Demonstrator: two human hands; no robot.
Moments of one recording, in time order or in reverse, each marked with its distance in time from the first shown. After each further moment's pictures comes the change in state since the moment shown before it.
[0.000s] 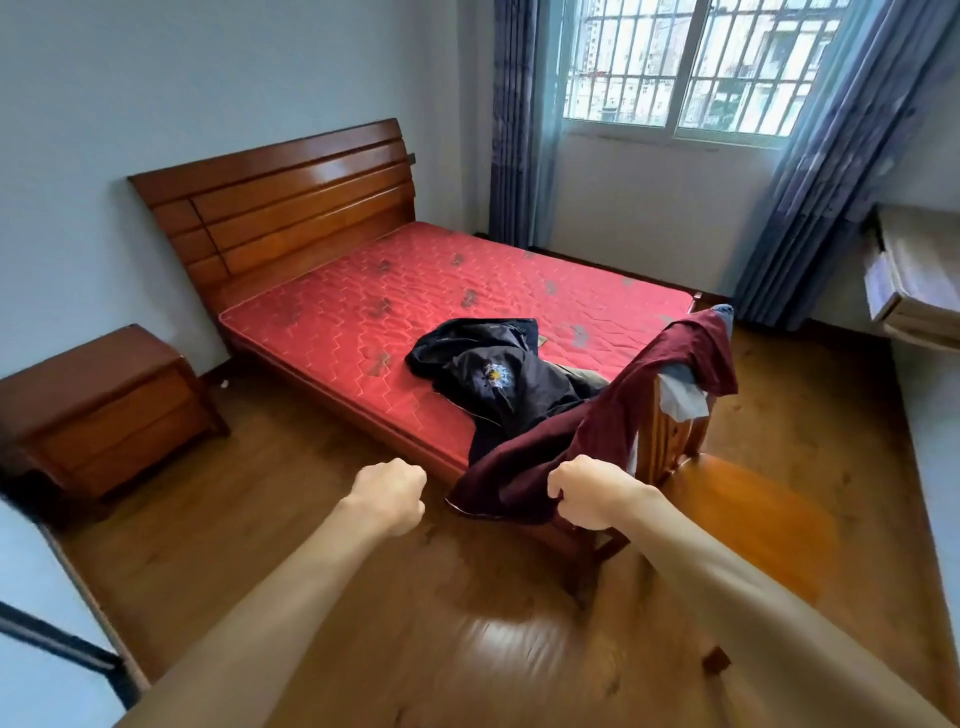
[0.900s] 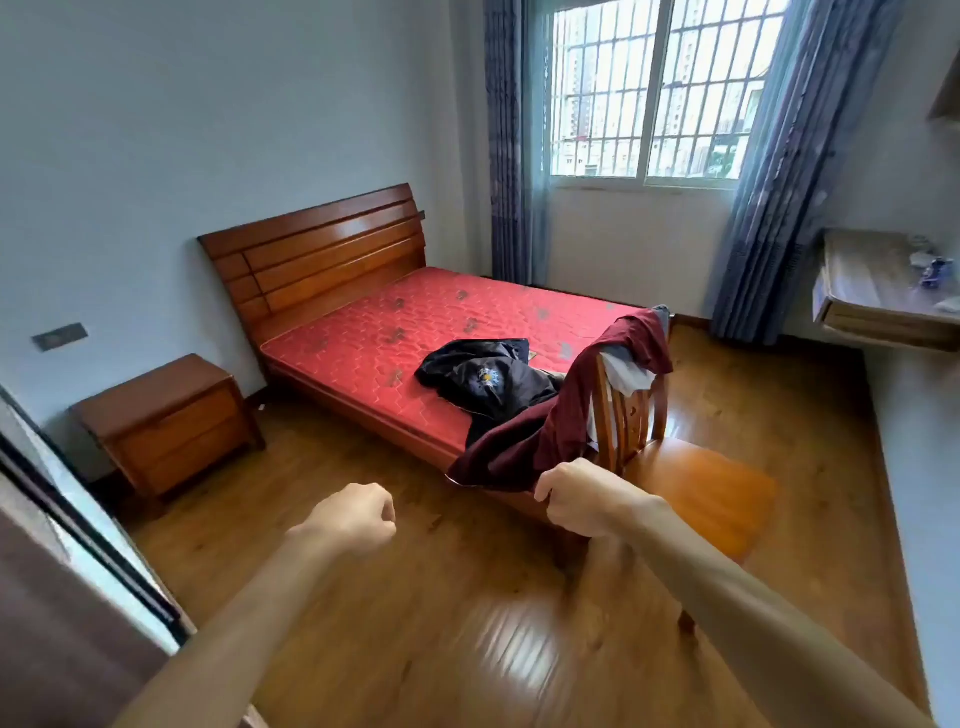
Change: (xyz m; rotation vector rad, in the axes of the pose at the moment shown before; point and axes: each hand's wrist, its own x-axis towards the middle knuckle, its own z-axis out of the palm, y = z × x) left_hand -0.296 0.077 0.022 -0.332 -0.016 -0.159; right_hand -0.291 -0.028 0.059 0.199 0.176 -0.106
